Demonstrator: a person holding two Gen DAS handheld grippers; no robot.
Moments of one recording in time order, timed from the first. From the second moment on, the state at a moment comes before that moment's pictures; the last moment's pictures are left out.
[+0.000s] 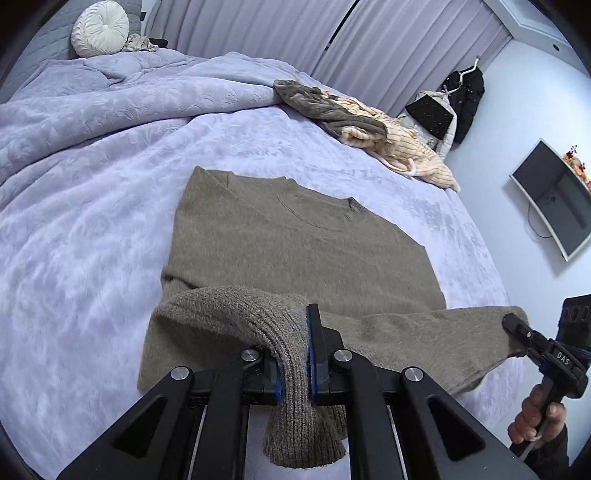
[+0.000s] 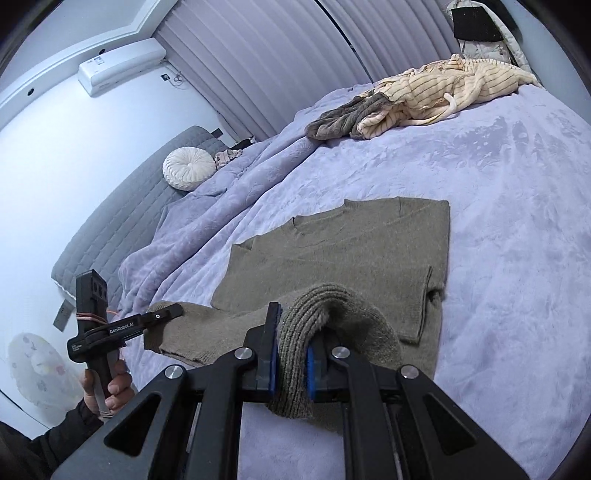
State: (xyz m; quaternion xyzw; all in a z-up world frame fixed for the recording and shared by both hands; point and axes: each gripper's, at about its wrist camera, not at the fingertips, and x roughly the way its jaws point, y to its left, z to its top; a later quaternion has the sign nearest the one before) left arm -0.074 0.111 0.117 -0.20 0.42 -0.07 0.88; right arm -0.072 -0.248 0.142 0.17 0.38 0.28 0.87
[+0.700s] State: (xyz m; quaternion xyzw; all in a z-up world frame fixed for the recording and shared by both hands) left arm 0.011 0.113 0.105 -0.19 0.46 -0.03 0.87; right arm 0.034 -0.229 0.131 0.17 0.43 0.22 0.86
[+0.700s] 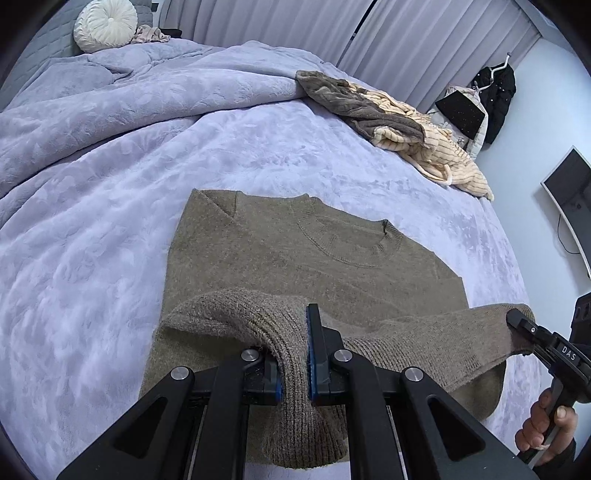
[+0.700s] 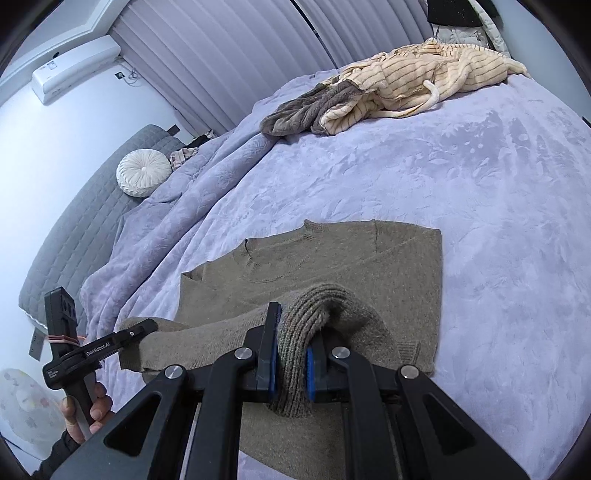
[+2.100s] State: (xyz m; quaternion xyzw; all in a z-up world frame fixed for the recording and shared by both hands) left arm 0.145 0.114 0.047 -0.14 0.53 0.00 0.84; right arm 0.159 -0.208 0.070 0.18 0.50 0.14 0.83
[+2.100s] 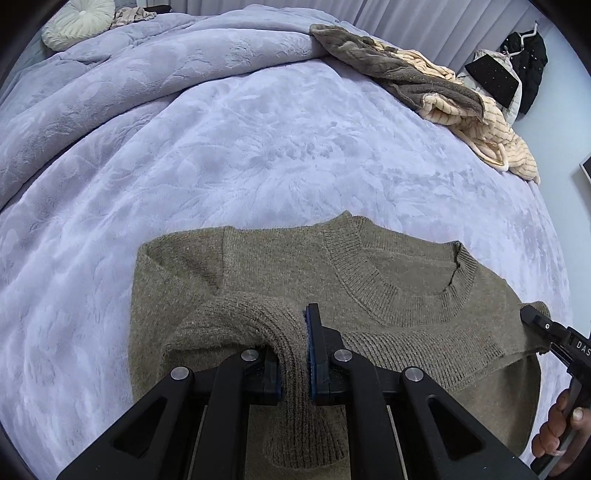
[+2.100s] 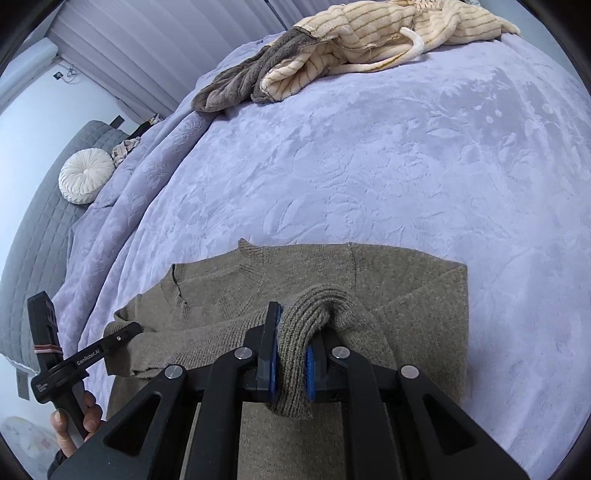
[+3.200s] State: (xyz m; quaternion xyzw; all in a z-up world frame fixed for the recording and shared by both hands) left arm 0.172 0.095 0.052 -0.09 0.50 -0.03 0.86; right arm 0.164 -0.166 0.071 0.02 0.48 0.11 0.87
